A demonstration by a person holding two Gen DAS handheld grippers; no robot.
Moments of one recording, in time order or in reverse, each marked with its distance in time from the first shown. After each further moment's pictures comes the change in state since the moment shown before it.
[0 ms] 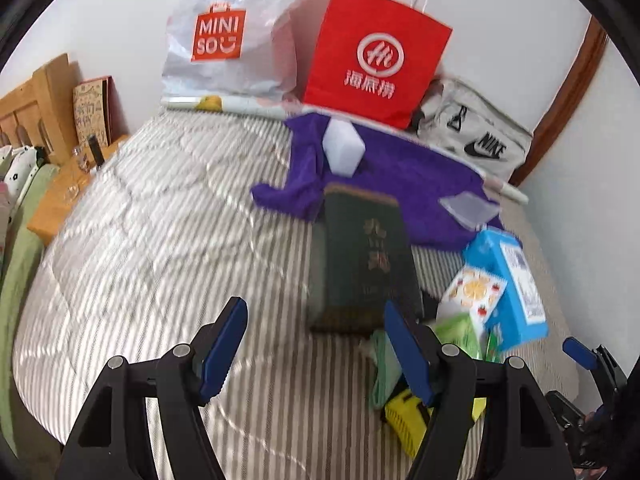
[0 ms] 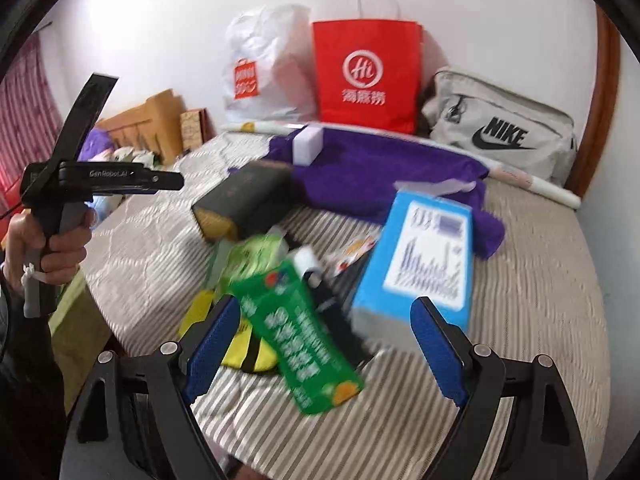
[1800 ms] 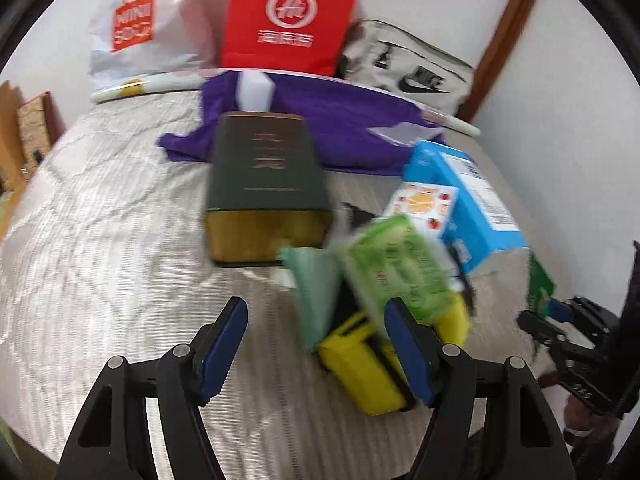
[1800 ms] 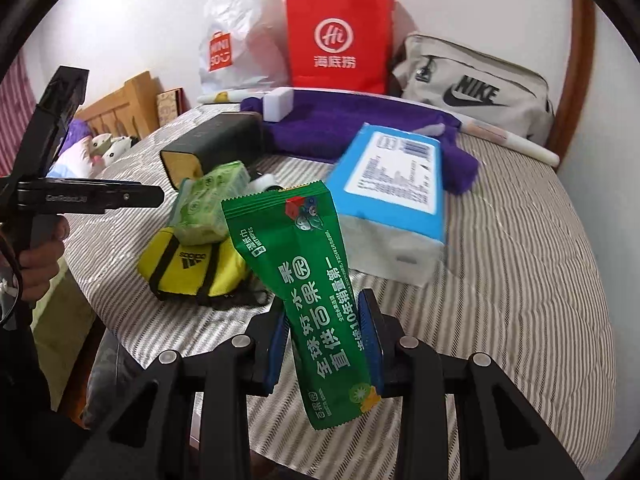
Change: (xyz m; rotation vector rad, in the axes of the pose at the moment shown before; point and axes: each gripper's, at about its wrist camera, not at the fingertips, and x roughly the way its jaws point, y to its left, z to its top) left arm 0.018 -0.051 -0.051 0.184 0.065 -0.135; right arm 0.002 -0.025 -0.053 0.055 0.044 -0.088
